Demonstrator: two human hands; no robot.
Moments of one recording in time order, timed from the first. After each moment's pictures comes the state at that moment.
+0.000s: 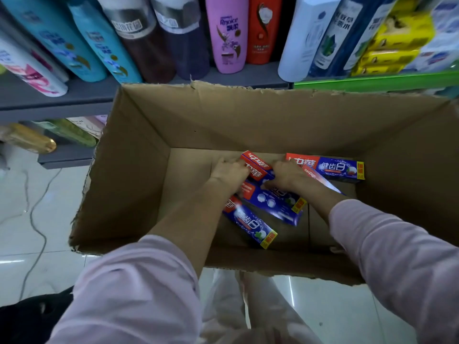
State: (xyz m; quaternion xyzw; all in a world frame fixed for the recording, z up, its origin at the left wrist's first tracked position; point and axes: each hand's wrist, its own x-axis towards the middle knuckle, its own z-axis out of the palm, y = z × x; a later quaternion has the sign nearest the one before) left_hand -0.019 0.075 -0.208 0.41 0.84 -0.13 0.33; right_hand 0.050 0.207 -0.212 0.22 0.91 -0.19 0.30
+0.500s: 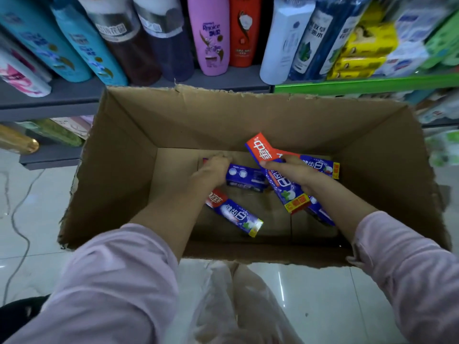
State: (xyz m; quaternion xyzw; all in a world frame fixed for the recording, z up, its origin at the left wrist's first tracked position) left_hand -0.031 0.078 -0.215 0.37 0.87 0.02 0.32; right_hand 0.090 0.230 -0.158 0.39 0.68 -0.59 0.19
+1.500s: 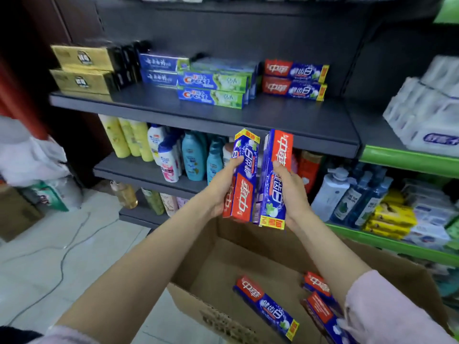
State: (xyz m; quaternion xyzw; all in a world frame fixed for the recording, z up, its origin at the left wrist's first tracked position) left_hand -0.046 -0.016 0.058 -0.03 0.61 0.74 0.29; right_hand 0.000 0.115 0.054 0.16 0.58 -0.80 -0.07
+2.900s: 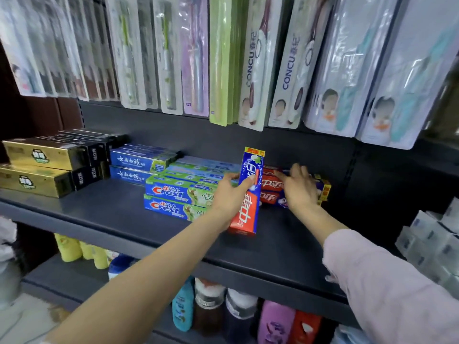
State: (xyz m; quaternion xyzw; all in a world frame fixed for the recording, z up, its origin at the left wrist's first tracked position) left_hand -0.285 0.077 0.175 0.10 0.68 0.73 0.04; right_hand -0.309 0.261 0.173 0.08 0.95 -0.15 -0.27
